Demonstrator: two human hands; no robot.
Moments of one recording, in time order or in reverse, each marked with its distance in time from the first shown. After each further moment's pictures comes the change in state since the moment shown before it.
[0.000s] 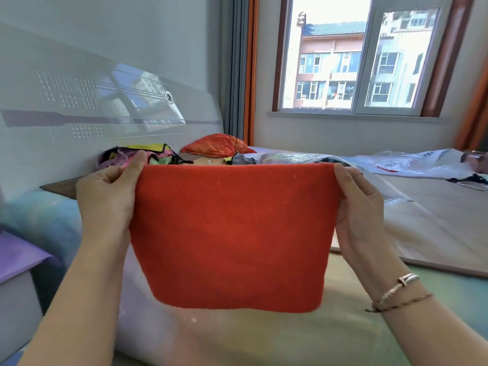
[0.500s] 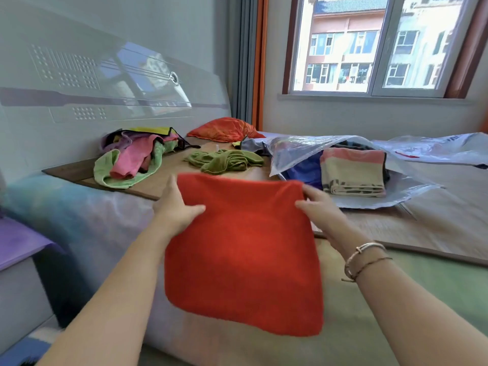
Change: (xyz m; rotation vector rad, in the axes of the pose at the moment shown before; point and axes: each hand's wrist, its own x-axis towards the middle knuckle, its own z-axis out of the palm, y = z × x) left_hand 0.021 -0.114 0.044 0.630 -0.505 -0.141; right_hand 0.041 0.106 0.001 -0.780 -0.340 0.330
